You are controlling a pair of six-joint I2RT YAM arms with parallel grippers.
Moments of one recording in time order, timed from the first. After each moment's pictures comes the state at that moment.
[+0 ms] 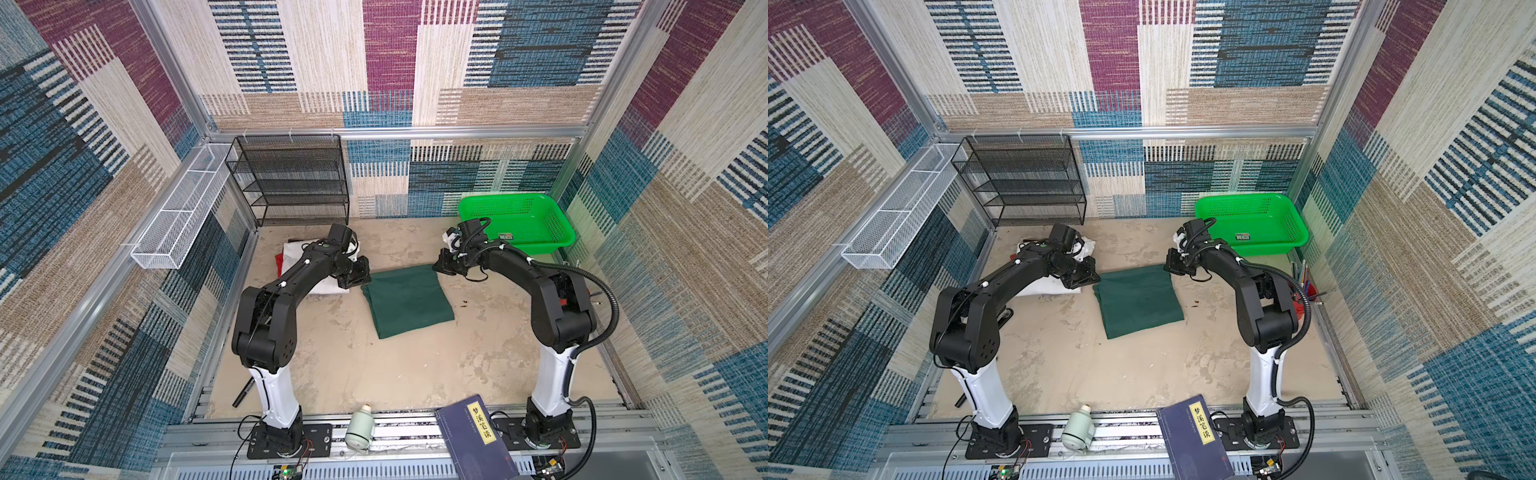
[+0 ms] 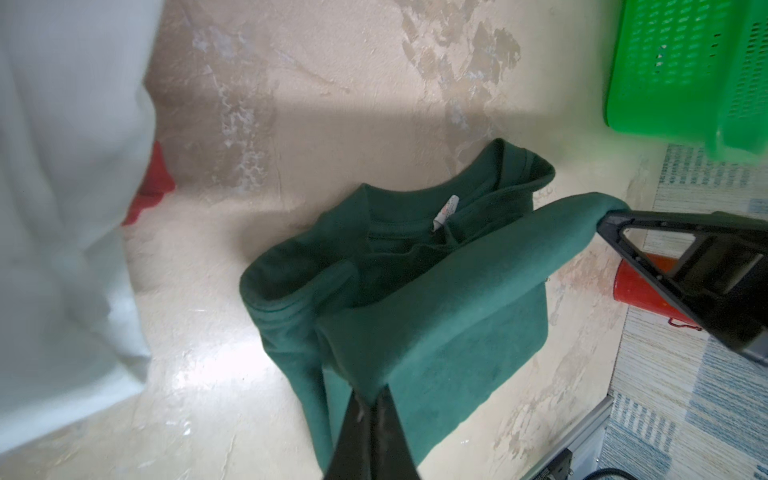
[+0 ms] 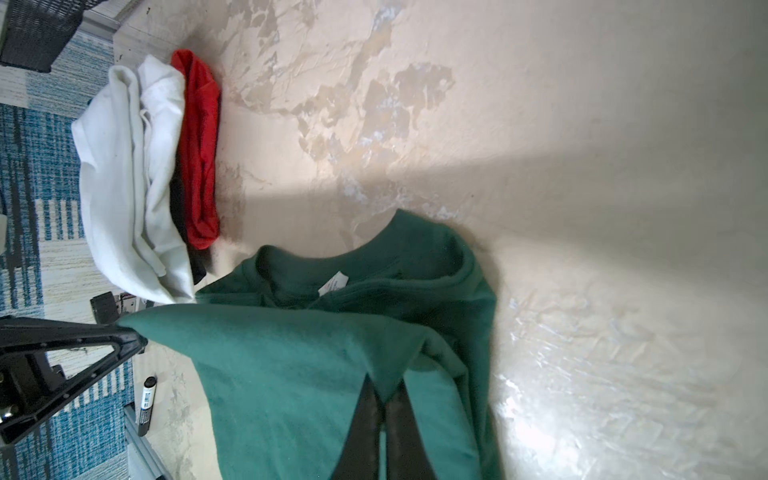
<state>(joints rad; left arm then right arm) -0.29 1.86 1.45 -0.69 0.41 -0.50 0.27 1.96 1.48 -0.50 -0.46 0.42</state>
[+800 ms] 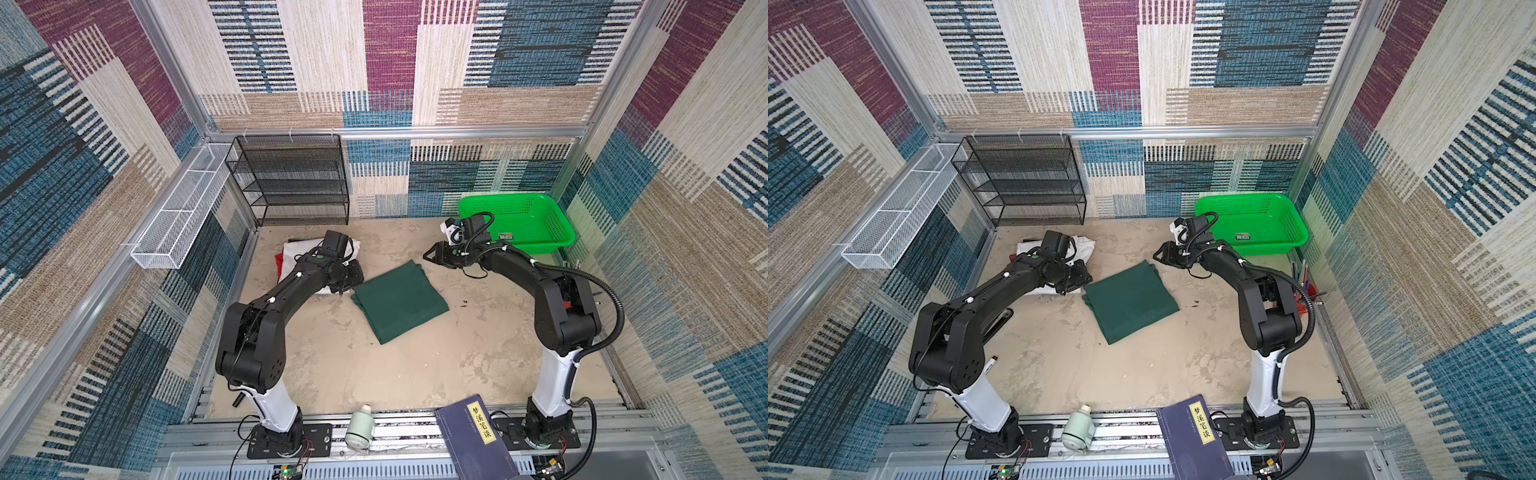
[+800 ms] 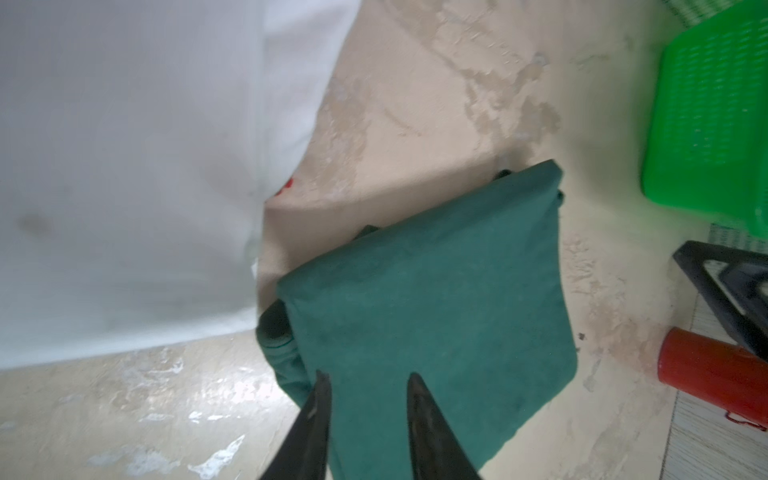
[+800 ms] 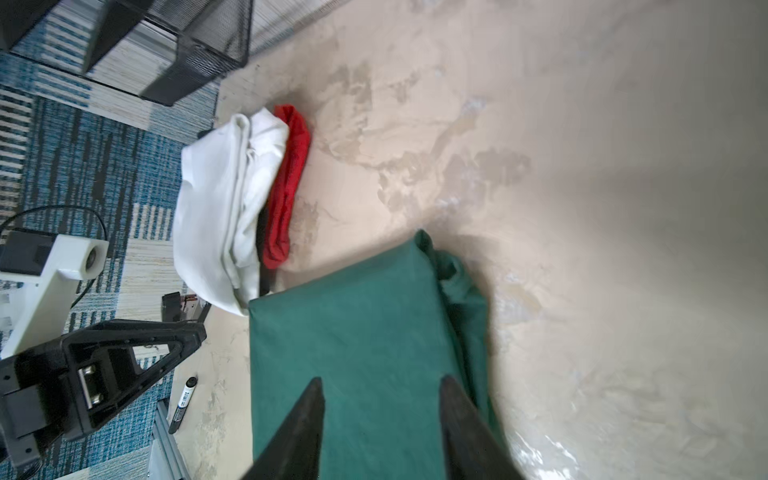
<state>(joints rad) -0.31 1.72 1.31 -0.58 0.19 -0.60 0.28 1.96 1.48 -0.32 -0.57 0.42</state>
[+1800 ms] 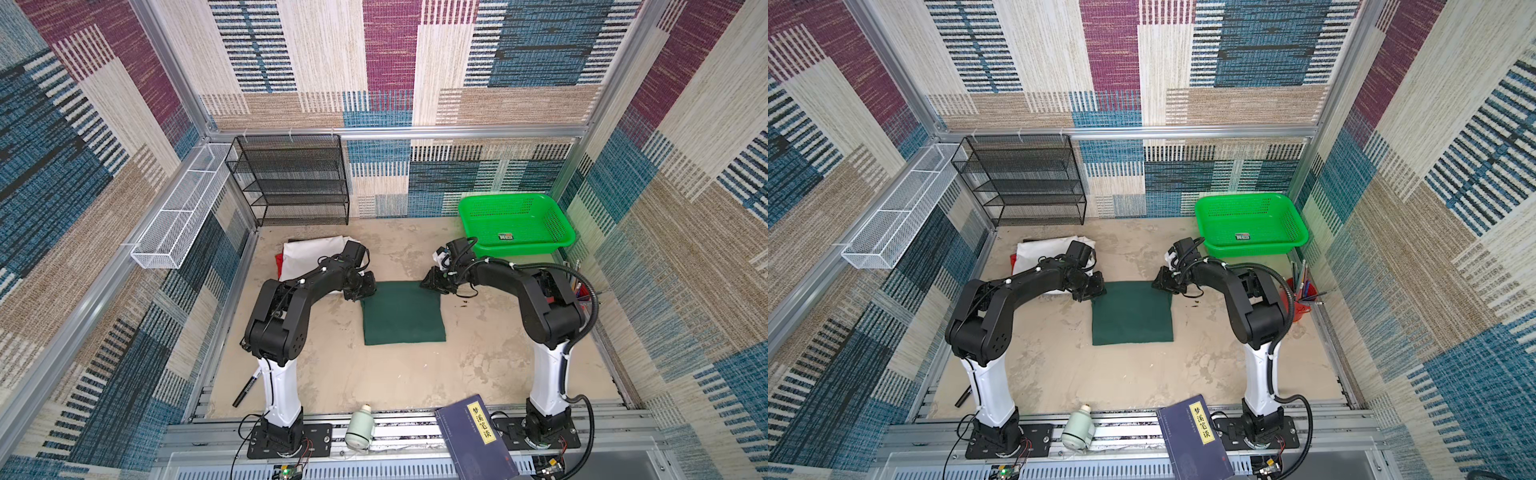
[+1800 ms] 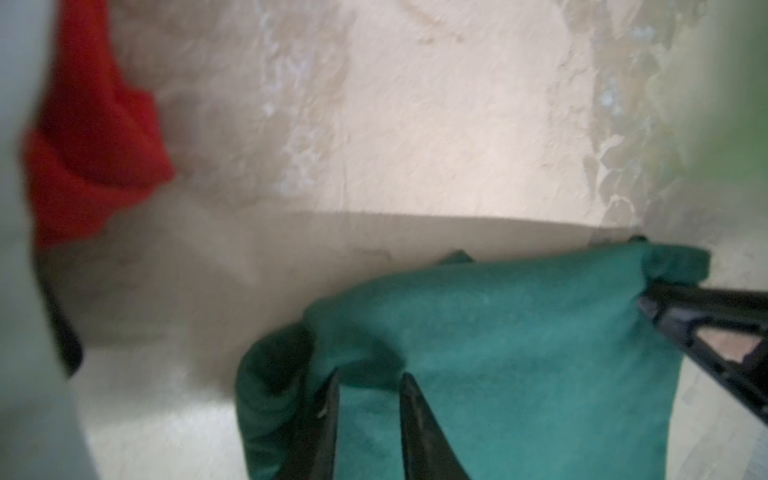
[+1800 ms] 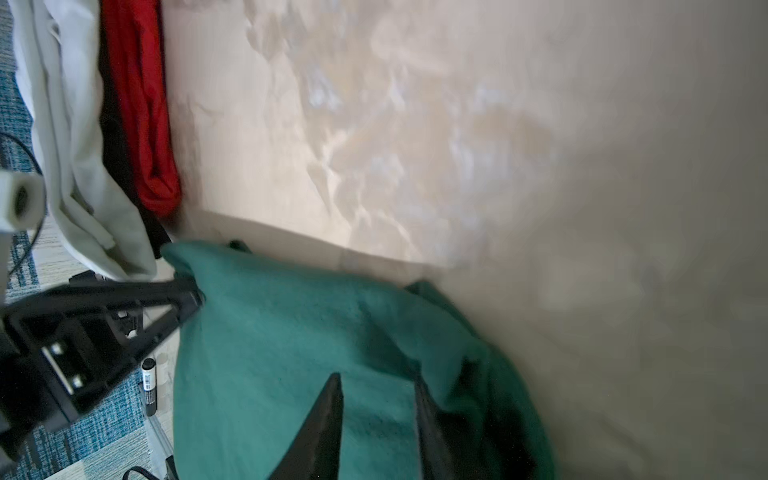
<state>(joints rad) -0.36 1.98 1.37 -0.52 0.22 -0.51 0.33 1.98 1.24 -0.32 -0.49 0.52</state>
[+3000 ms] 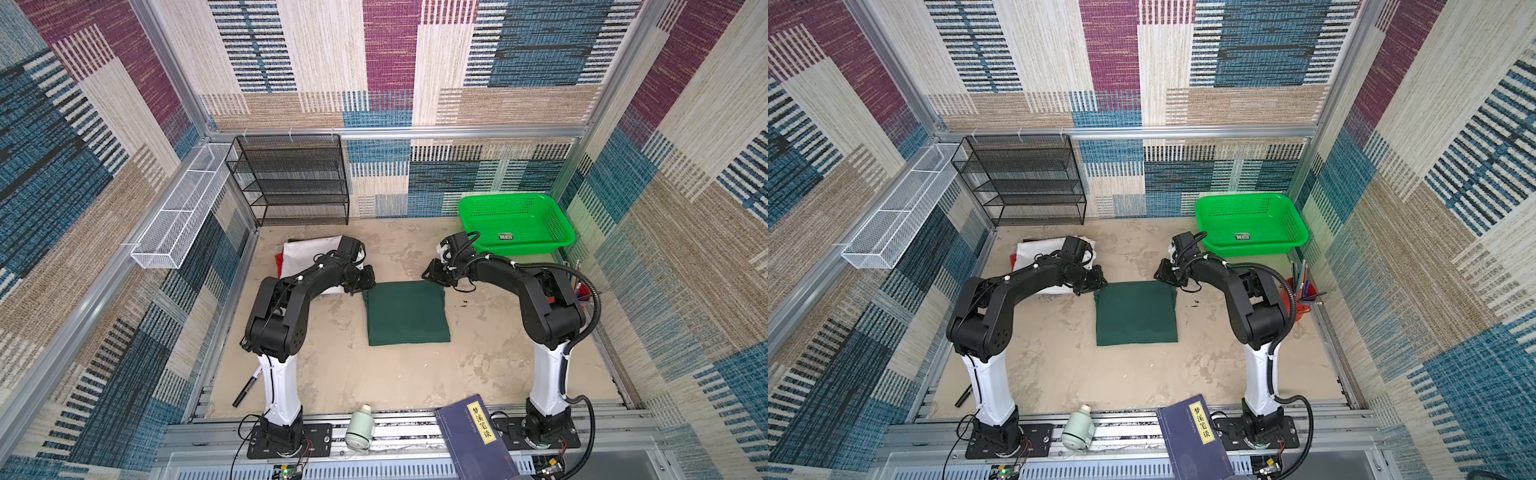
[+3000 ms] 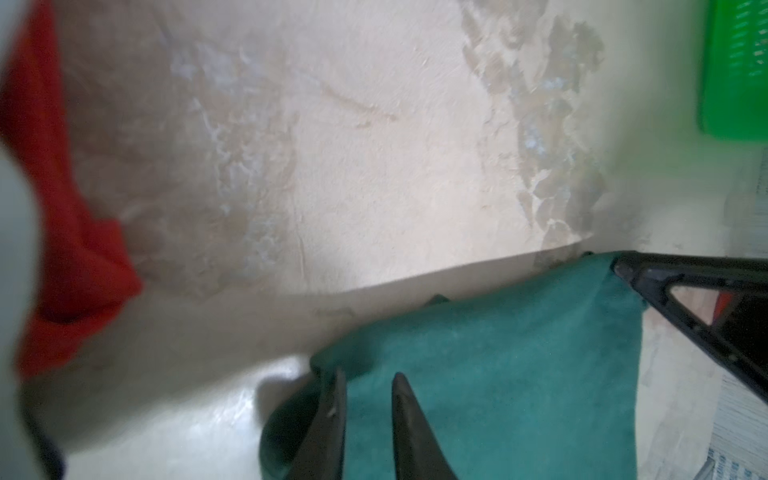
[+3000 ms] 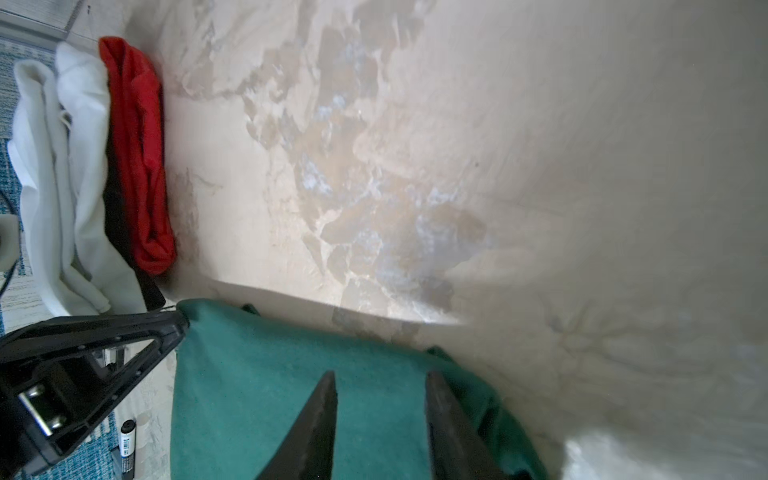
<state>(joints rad) -0.32 1.95 1.35 -0.44 0.30 -0.46 0.34 2.01 1.39 -0.34 -0.37 0.55</state>
